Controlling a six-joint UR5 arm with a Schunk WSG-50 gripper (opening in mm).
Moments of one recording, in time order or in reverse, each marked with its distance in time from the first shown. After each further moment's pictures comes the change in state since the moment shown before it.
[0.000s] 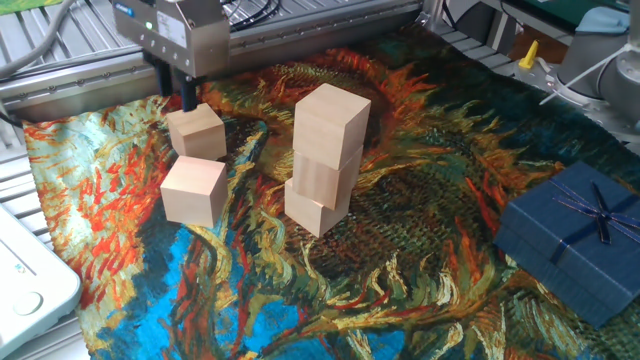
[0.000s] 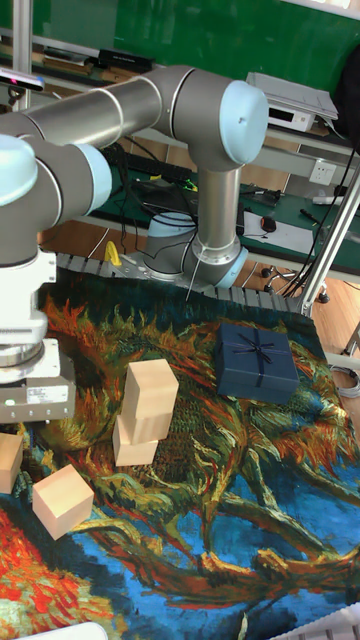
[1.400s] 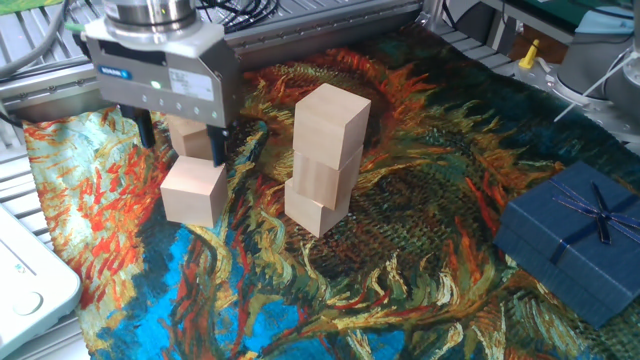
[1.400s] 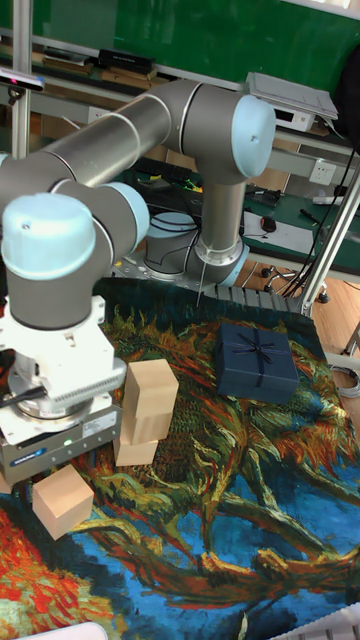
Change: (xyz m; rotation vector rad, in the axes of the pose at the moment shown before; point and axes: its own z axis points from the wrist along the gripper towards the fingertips) arm -0.028 0.056 0.036 -0.039 0.068 -0.315
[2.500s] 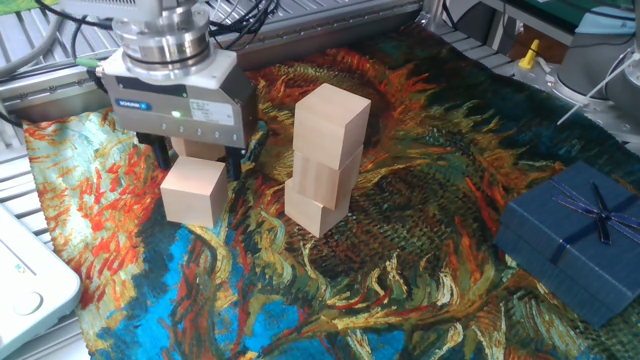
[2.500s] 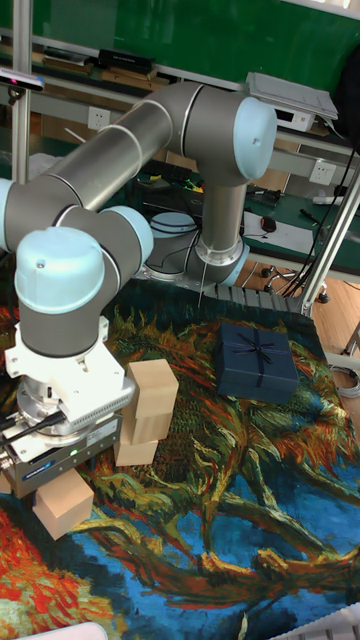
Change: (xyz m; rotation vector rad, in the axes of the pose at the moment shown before) arm 0.008 0.005 0.030 -0.003 0.041 -0.101
